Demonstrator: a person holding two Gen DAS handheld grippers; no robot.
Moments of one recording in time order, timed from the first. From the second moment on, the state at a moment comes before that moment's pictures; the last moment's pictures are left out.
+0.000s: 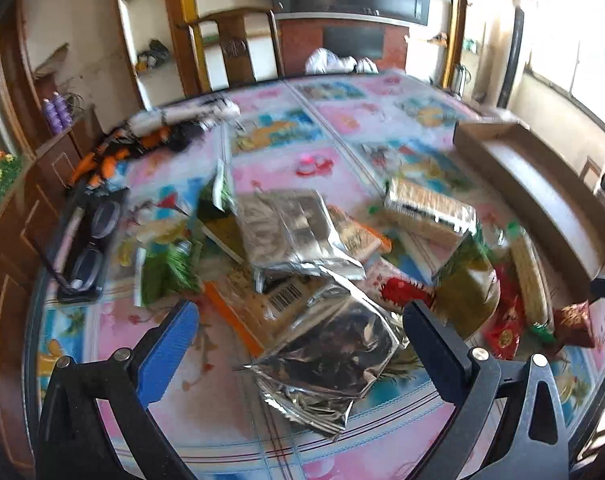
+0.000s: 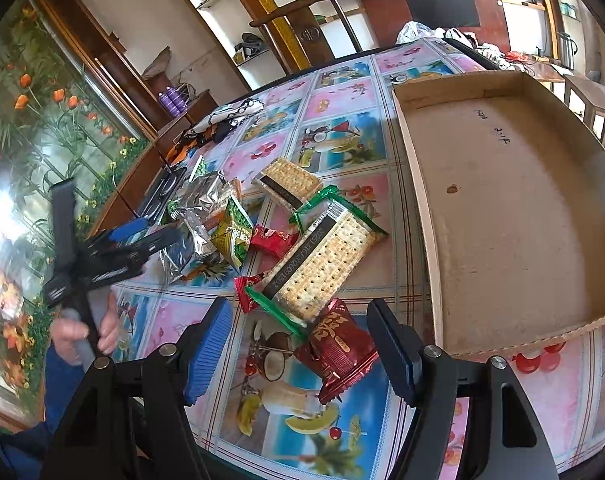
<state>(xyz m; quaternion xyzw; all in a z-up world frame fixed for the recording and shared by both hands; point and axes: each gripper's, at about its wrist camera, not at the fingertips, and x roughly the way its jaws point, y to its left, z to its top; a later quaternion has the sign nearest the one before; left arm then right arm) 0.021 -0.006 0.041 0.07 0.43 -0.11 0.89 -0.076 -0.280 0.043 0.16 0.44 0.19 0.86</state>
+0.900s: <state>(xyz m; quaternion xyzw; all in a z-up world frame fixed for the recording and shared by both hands) 0.004 -0.032 0.010 0.11 0.47 -0.12 0.87 -0.066 -0.236 0.024 -0.03 0.48 0.21 0.85</state>
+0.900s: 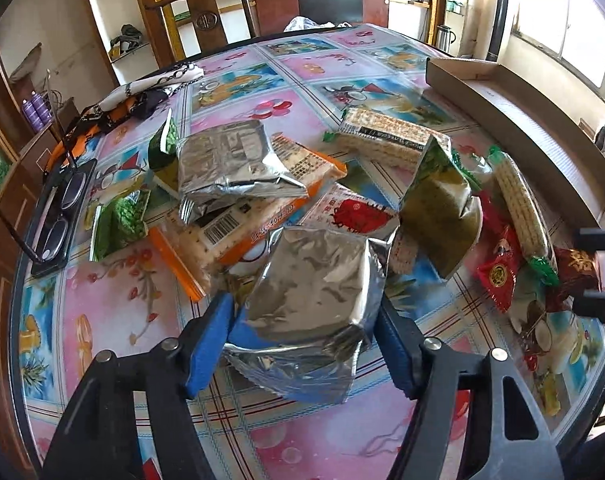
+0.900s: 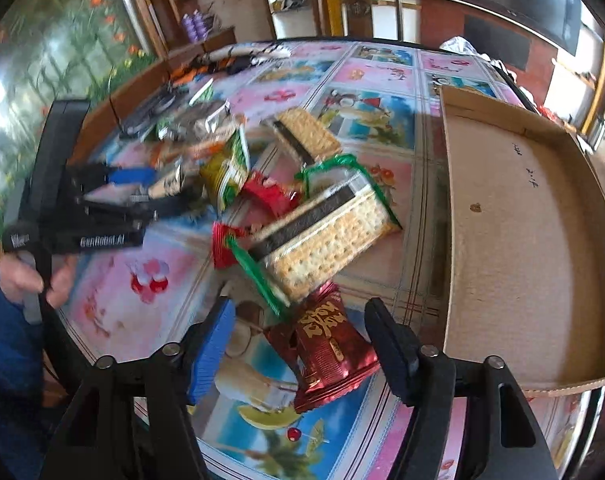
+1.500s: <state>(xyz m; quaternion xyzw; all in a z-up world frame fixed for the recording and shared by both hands) 0.000 -0.028 0.009 0.08 0.46 -0.11 0.88 -0.083 -0.235 0.015 -0.04 0.49 0.20 0.85</state>
